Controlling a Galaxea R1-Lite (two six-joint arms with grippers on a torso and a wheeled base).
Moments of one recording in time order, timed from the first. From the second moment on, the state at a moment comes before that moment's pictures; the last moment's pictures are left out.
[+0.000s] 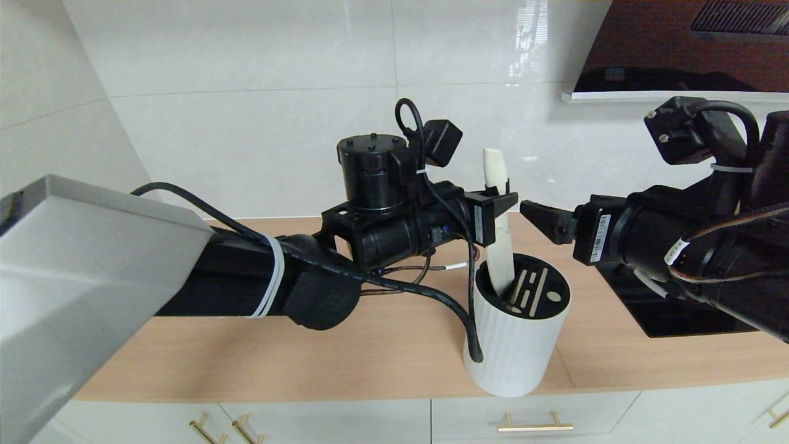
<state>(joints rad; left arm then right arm) -0.71 2.09 -1.38 -0.73 -0.30 -0.20 0.72 1.45 -0.88 -0.49 -0.39 0.12</state>
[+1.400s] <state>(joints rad) -0.76 2.19 -1.49 -0.63 -0.21 -0.09 0.57 1.40 -0.93 -0.49 -0.39 0.09</state>
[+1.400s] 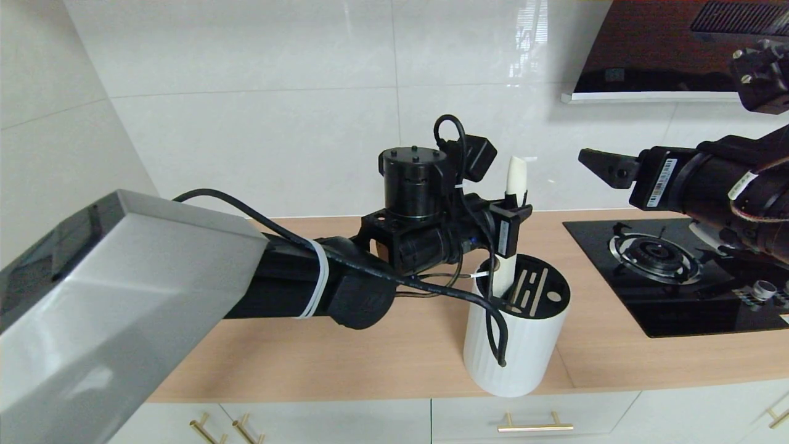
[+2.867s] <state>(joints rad) -0.78 2.16 -1.38 -0.66 -0.20 -0.12 0.57 1.40 -0.93 -0.49 -0.39 0.09</state>
